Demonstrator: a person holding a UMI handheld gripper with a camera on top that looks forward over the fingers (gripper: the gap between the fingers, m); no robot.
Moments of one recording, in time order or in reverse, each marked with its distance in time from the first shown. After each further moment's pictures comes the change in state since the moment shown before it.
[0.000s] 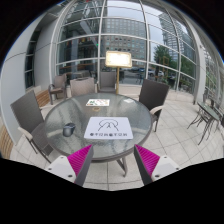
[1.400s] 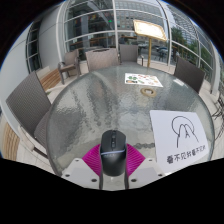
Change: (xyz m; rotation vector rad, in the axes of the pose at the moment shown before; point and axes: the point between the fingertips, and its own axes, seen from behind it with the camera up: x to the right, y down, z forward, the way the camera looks) arm -0.270 0.019 0.294 -0.281 -0.154 -0.014
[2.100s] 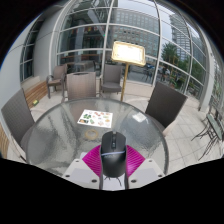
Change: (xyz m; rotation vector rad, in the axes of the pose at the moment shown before) arm 0.242 -0.175 -0.115 0.180 0.150 -0.074
